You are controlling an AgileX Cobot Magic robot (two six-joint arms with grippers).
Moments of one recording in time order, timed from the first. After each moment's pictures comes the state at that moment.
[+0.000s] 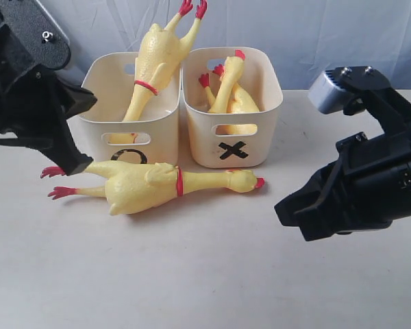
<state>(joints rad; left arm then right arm) -0.53 1.15 -0.81 0.16 0.31 0.38 0.48 1.09 -0.78 0.66 0.84 -0.52</state>
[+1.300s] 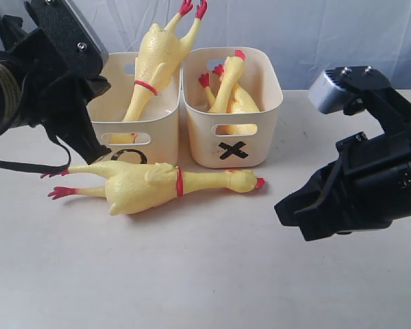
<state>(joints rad) -0.57 1.25 -0.81 0.86 0.18 -0.22 0.48 1.09 -0.78 0.66 0.84 -0.52</state>
